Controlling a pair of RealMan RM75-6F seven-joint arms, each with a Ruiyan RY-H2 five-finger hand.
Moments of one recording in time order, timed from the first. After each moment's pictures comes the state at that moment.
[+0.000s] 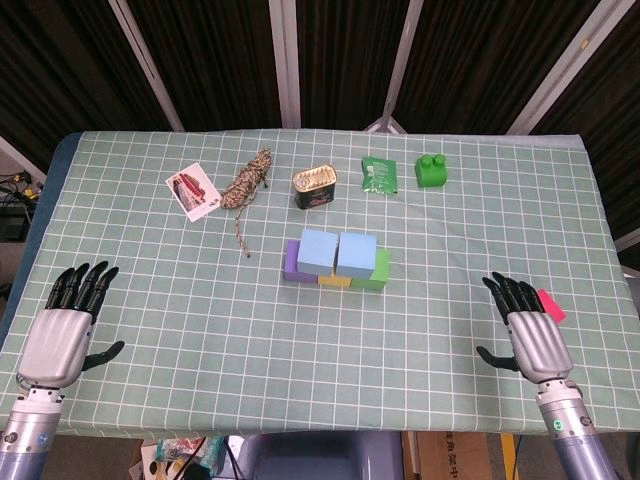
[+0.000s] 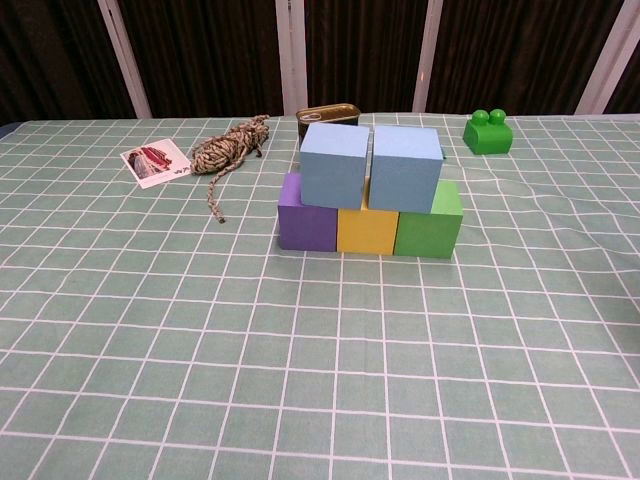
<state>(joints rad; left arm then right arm) -0.36 -1.15 0.19 -2.01 1.40 1.71 0.45 0.25 -1.07 0.07 -1.94 -1.33 1.28 -0.19</state>
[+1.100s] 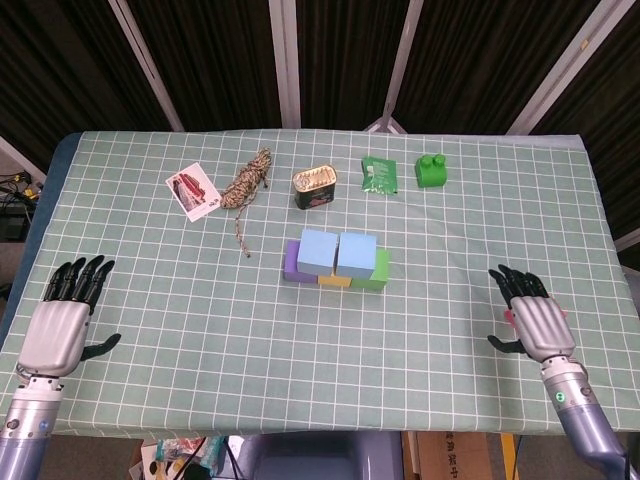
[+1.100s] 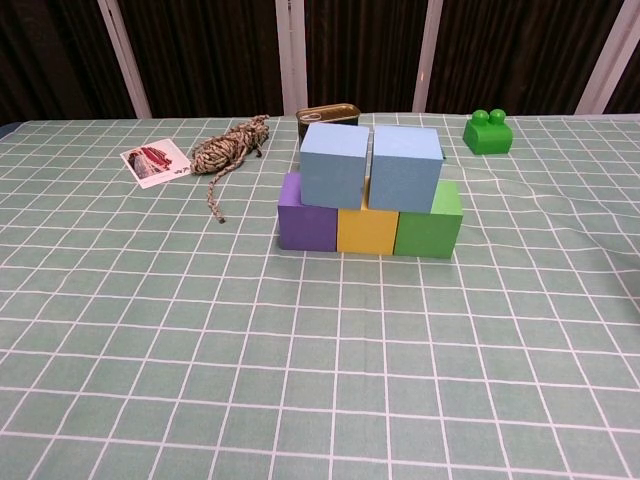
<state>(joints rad) -0.29 -1.14 0.04 -1.96 1.37 1.57 0.45 0.34 -1.06 0.11 -1.81 -1.17 1.11 -0.20</state>
